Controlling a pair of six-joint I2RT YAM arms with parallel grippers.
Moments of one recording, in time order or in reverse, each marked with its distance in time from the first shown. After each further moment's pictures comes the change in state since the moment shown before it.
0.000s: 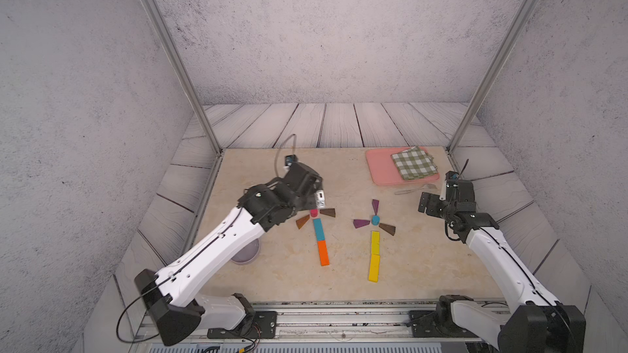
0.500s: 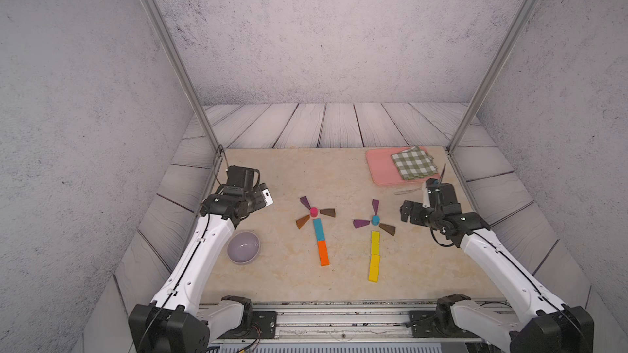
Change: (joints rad) left arm 0.559 -0.094 -0.276 0.104 0.183 0.144; right arm 0.325 -0.027 0.014 -0.199 -0.094 0.232
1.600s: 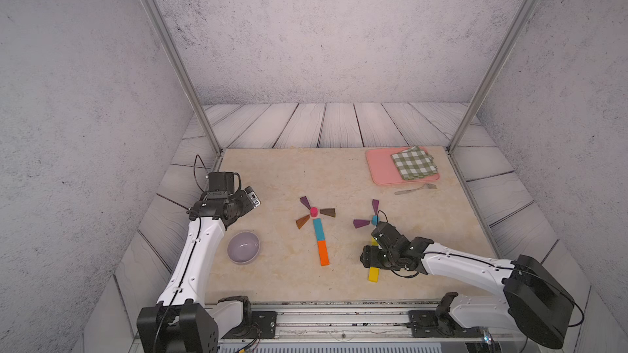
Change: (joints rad) left arm 0.163 0.005 -0.072 0.066 0.177 -0.007; right arm 0.463 0.189 -0.267 0.246 -0.069 0.394
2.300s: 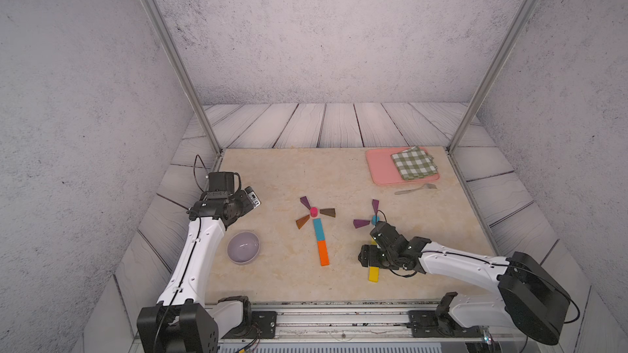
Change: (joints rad) left arm 0.001 0.000 0.000 0.000 0.000 0.000; right arm 0.000 0.029 0.000 0.037 0.000 -0.004
